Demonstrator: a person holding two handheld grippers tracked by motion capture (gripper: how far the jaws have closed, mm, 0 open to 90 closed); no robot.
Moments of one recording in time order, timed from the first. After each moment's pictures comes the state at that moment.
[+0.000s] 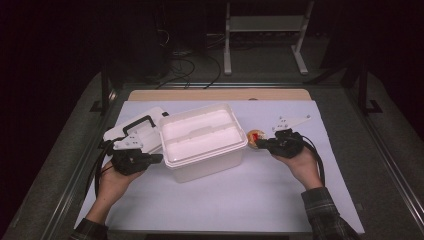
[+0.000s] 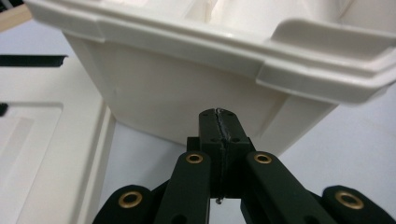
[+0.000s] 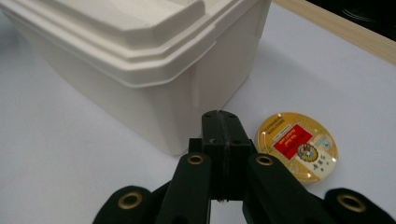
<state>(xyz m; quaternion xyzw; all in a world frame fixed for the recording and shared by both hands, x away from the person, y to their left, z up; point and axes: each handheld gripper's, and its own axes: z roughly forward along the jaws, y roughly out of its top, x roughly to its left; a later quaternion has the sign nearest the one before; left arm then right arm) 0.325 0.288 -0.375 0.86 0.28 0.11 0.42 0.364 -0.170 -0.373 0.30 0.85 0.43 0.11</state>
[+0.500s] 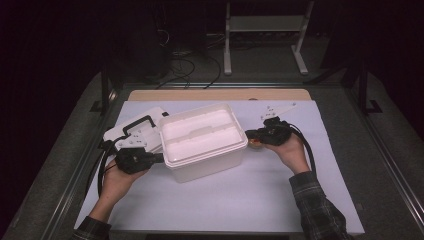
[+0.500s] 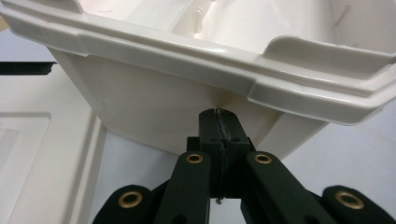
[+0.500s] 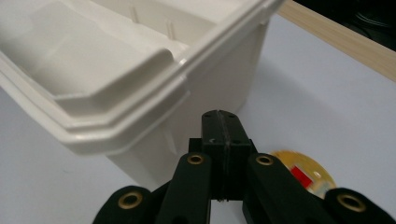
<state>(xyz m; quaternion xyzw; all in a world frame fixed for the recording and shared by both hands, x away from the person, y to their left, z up) 0.328 0.281 -0.376 0.86 0.28 0.10 0.42 0.401 -0.147 -0.374 0.28 0.85 0.44 0.09</state>
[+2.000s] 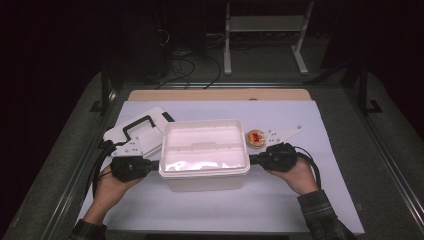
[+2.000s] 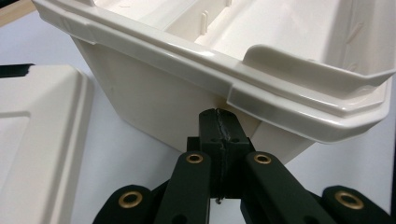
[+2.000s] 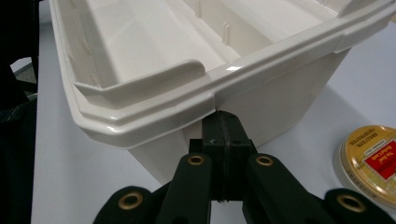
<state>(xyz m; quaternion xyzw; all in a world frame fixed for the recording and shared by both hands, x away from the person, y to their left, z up) 0.304 0.286 -0.371 0.87 0.24 0.09 0.42 0.324 -0.148 -0.374 0.23 0.87 0.44 0.06</state>
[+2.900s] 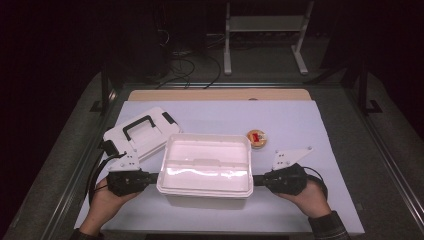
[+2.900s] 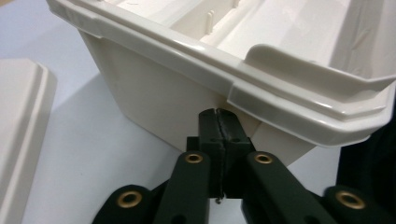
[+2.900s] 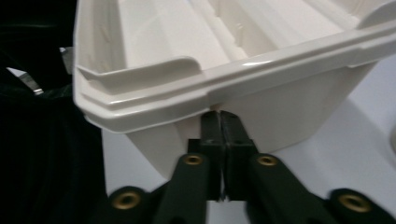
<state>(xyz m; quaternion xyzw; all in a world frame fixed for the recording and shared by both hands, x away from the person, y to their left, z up) 0.276 0.288 -0.372 0.87 0.22 0.08 0.43 0.274 -0.158 -0.374 0.20 0.87 0.44 0.04</state>
